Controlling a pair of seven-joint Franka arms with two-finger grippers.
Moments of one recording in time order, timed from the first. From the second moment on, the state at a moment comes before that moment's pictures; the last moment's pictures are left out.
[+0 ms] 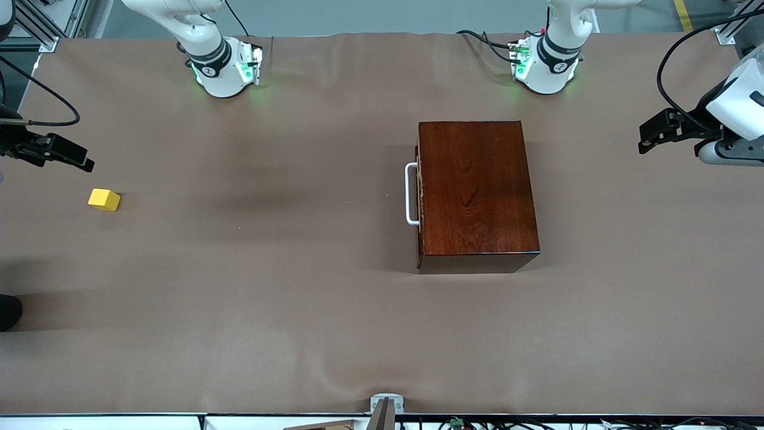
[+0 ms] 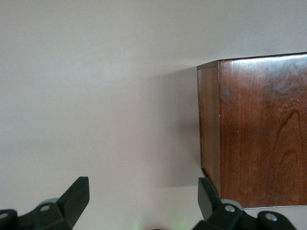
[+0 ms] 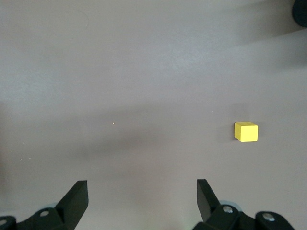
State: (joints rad) left arm -0.05 -0.01 -0.04 -1.56 0.01 1.51 0.00; right arm -0.01 0.00 -0.06 -1.59 0.03 1.54 0.07
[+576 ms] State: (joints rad) left arm -0.05 -0.01 -0.04 -1.56 0.01 1.51 0.00; right arm -0.01 0.00 -0.06 -1.59 0.03 1.54 0.06
